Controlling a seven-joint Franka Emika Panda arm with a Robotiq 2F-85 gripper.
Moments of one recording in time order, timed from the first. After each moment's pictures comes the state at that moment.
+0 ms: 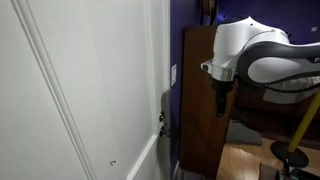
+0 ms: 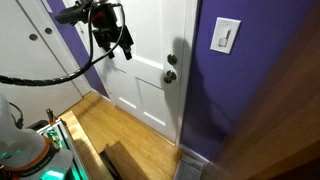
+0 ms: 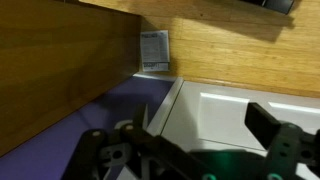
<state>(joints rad) -0.03 -0.56 -0.01 -2.34 -0.25 1.83 -0.26</state>
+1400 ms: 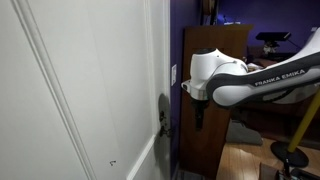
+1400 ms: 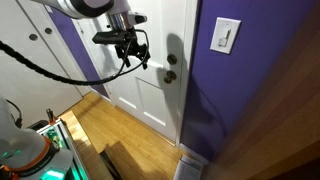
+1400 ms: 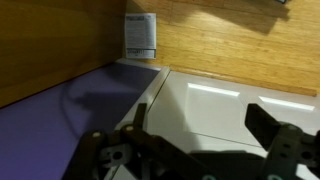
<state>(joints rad) 0.01 -0.30 -0.03 -2.33 -0.20 2.09 -0.29</state>
